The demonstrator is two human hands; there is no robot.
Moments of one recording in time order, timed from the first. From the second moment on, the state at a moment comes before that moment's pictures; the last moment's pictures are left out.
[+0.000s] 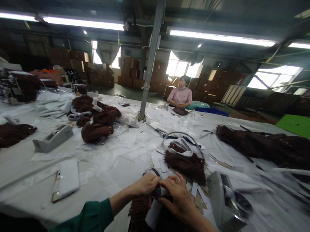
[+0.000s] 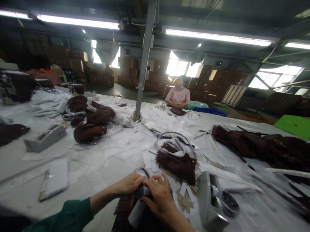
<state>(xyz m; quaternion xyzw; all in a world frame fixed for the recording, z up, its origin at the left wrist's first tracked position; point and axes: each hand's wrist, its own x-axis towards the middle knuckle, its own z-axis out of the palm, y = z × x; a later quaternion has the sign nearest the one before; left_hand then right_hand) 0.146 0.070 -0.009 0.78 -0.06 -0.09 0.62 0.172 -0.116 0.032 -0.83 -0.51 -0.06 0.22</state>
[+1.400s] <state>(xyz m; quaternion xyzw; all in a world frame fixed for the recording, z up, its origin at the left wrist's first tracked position) 0.106 0.056 0.019 0.75 0.00 -0.03 0.66 0.158 -0.110 0.041 -0.75 -0.52 -0.20 0.36</state>
